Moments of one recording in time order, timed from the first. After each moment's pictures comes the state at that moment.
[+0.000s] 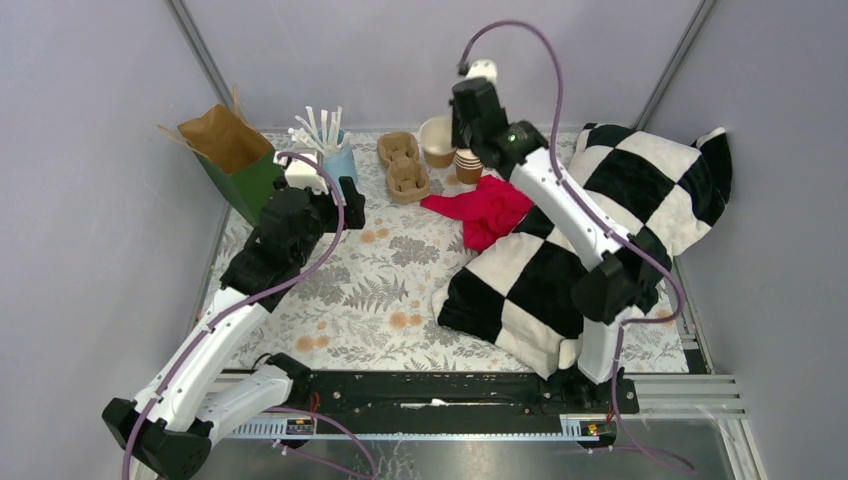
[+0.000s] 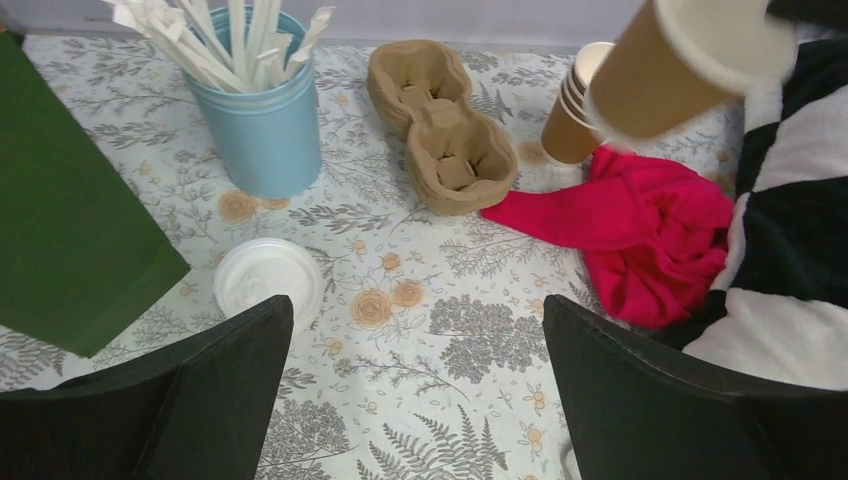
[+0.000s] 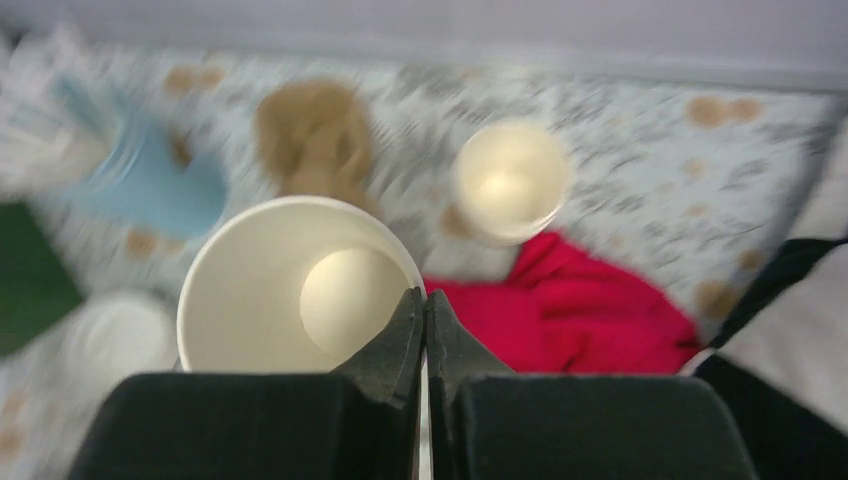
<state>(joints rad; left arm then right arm) -0.48 0.91 0.99 -0.34 -0.25 -0.26 0.59 1.94 2.11 -0.67 0.43 0.30</state>
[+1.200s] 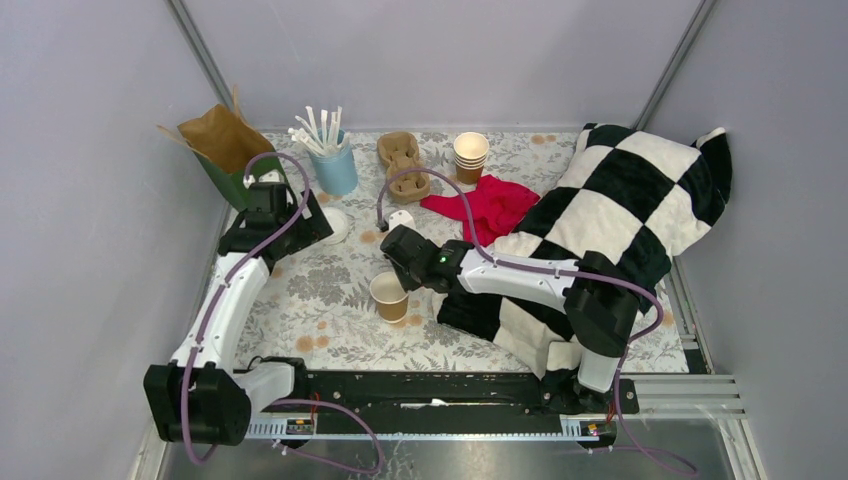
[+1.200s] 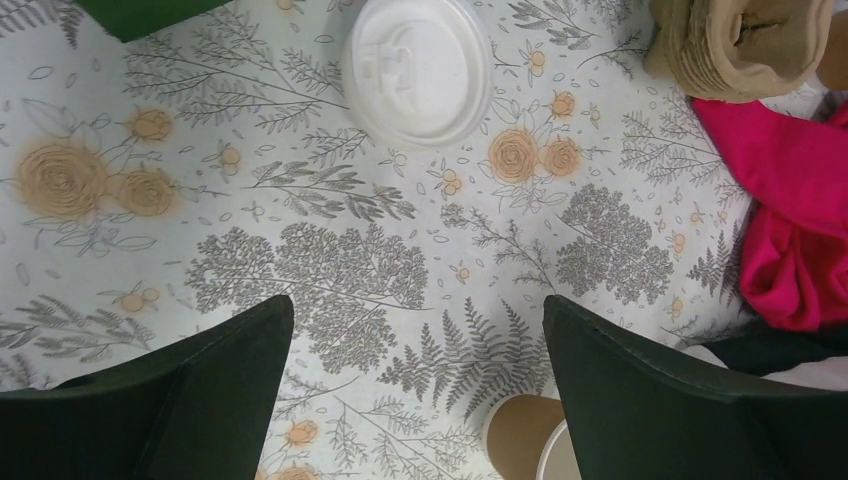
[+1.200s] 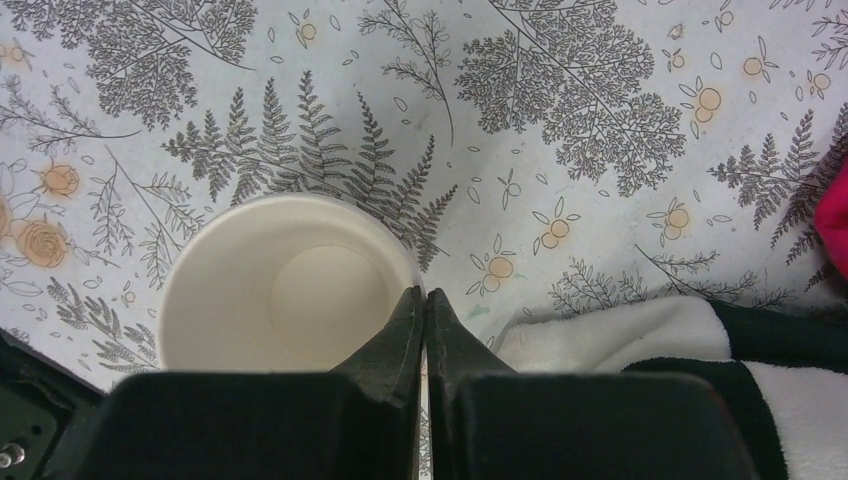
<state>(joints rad) -0.05 1.10 0.96 -0.66 -0.04 -0.49 1.08 1.80 1.34 -0.43 0.27 0.42</state>
